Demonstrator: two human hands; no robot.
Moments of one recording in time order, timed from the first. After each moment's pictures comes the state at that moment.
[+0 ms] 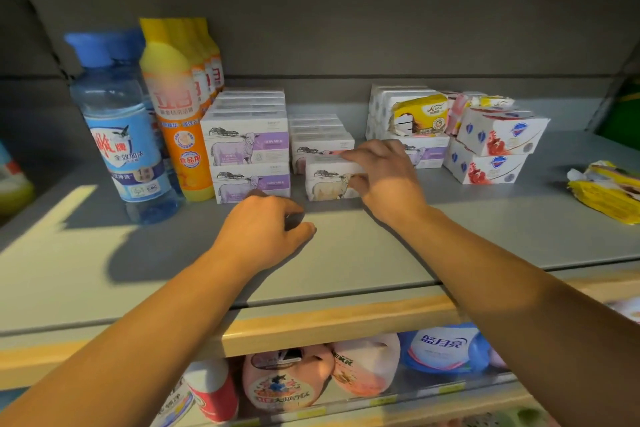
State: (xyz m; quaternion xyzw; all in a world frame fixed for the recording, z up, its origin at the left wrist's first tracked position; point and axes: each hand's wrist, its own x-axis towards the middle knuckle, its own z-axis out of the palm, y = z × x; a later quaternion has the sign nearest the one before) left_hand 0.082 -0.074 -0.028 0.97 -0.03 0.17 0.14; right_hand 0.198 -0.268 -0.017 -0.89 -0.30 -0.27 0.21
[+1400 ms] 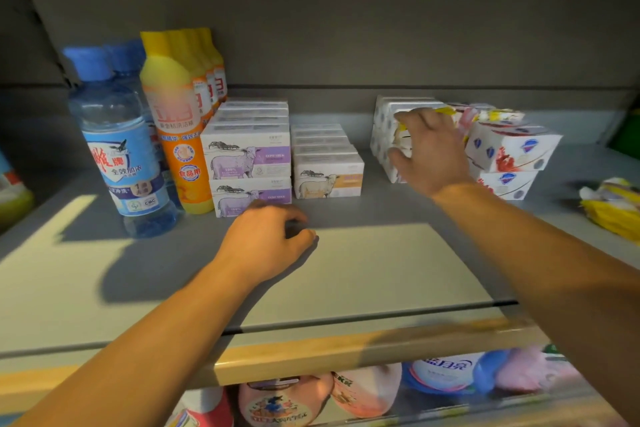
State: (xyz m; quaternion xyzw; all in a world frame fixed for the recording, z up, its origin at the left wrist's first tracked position) left_hand 0.093 -0.074 -0.026 0.96 -0.01 0.19 0.21; right_hand 0.247 -0.306 0.029 -0.90 -0.23 -0.34 0.14
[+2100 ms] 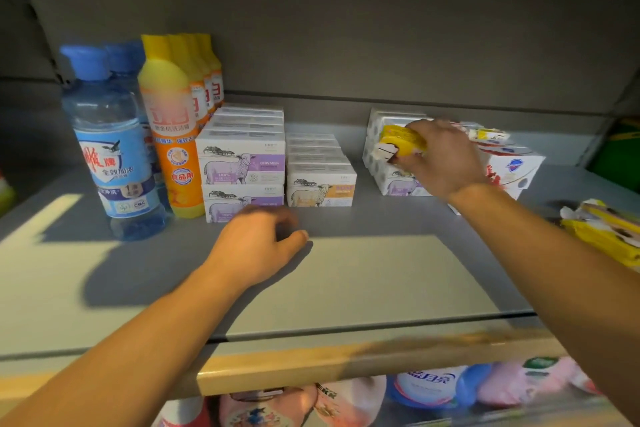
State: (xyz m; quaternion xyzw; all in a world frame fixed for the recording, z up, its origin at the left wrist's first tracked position) left_hand 0.096 -0.075 -0.024 0.95 -0.02 0.20 0.24; right_hand 0.239 -0.325 0.062 -0.93 -0.21 -0.27 0.16
